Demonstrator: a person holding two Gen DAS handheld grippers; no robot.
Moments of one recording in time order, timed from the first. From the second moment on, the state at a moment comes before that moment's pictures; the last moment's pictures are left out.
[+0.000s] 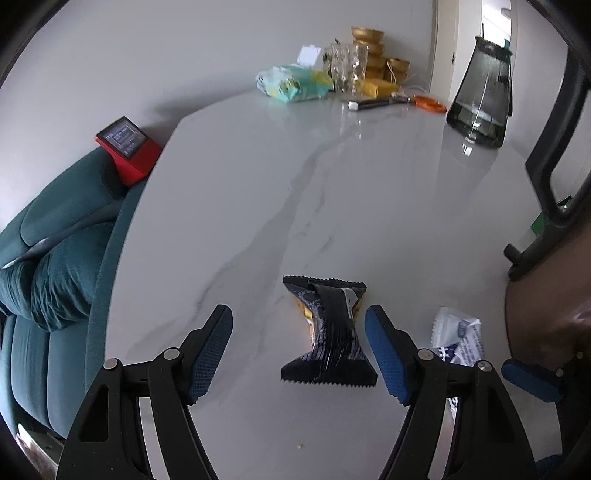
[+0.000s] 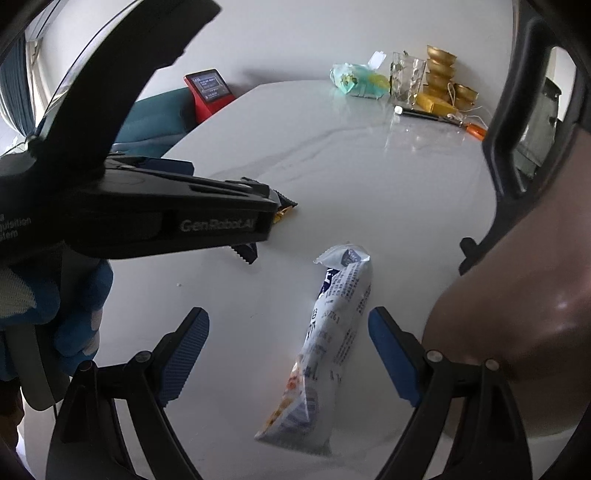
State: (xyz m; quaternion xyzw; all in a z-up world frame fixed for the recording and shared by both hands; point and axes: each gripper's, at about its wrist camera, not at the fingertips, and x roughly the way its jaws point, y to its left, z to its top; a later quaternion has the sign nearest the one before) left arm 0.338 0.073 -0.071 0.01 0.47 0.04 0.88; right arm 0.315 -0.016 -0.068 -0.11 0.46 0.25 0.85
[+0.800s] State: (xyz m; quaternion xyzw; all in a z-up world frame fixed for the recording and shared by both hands) left arm 0.362 0.061 -0.097 0.01 0.51 -0.01 0.86; right arm 0.324 -0.027 -0.090 -0.10 0.48 0.25 0.83
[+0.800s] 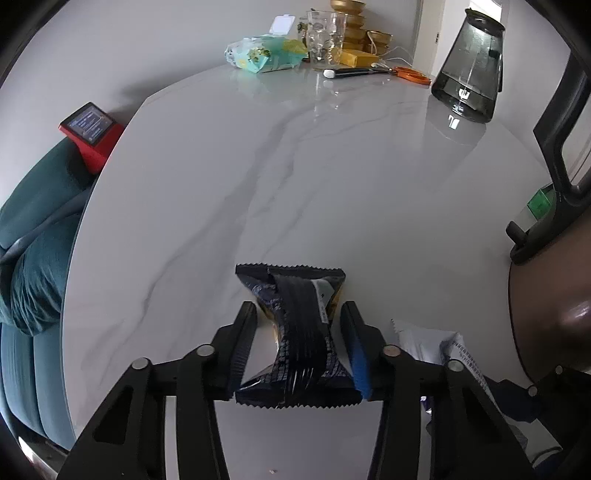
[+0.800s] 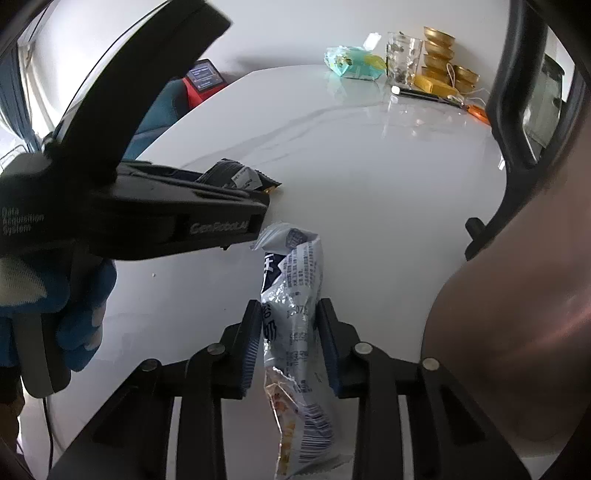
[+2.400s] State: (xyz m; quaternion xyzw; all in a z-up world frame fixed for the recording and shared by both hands) left arm 0.186 0.070 -0.011 0.01 0.44 0.02 0.90; right arm 0.198 -0.064 0.014 -0.10 0.41 0.33 0.85
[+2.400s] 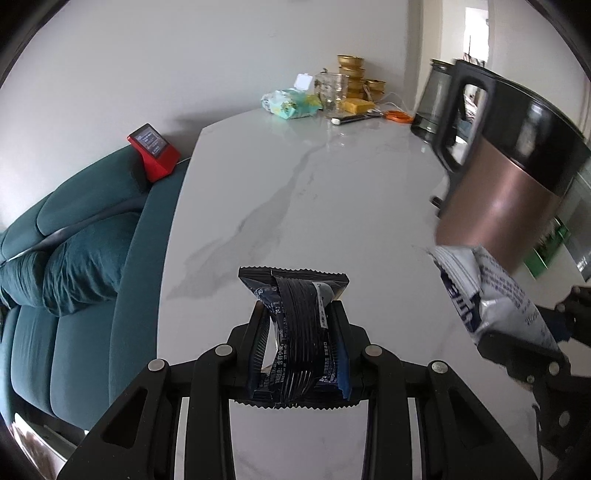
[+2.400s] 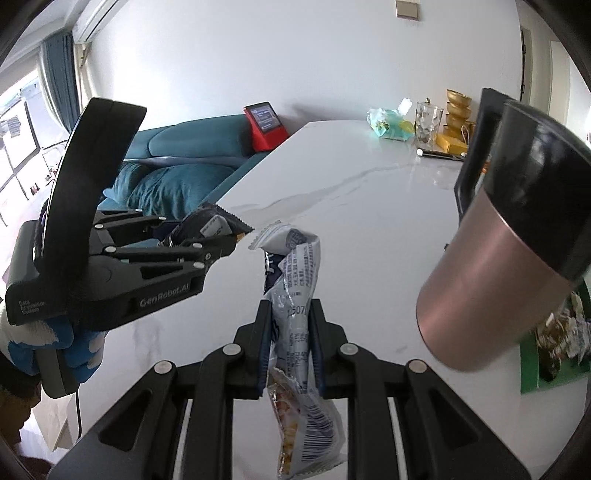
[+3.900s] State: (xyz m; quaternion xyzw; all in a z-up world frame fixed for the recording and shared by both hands) left arm 0.180 -0.317 0.008 0.08 0.46 -0.16 0.87; right arm 0.211 -0.466 0.060 -0.07 0.39 0.12 0.91
